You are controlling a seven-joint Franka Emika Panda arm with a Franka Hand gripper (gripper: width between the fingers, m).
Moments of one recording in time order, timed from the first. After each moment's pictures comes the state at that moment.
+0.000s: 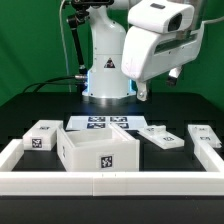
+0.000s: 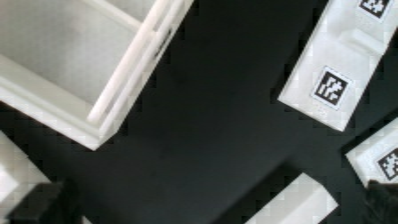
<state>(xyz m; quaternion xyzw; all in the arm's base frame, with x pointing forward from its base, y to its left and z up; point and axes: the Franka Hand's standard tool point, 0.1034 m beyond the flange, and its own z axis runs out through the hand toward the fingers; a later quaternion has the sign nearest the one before) 0.549 0.061 0.134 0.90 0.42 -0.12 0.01</state>
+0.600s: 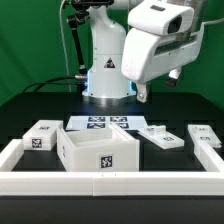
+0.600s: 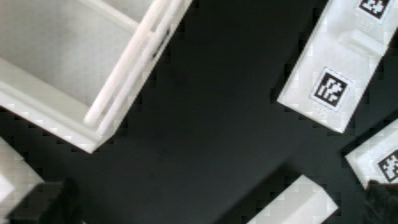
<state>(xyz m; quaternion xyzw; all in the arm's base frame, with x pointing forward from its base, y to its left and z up) 0.548 0.061 0.132 0.90 0.42 -0.12 0.00</state>
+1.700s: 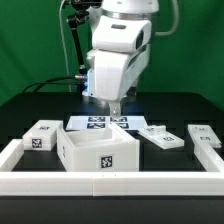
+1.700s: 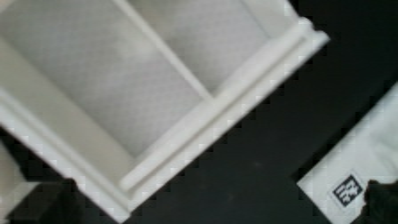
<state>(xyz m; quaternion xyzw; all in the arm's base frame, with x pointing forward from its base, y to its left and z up) 0.543 -0.014 0.106 0.78 0.62 -0.05 -0.05</state>
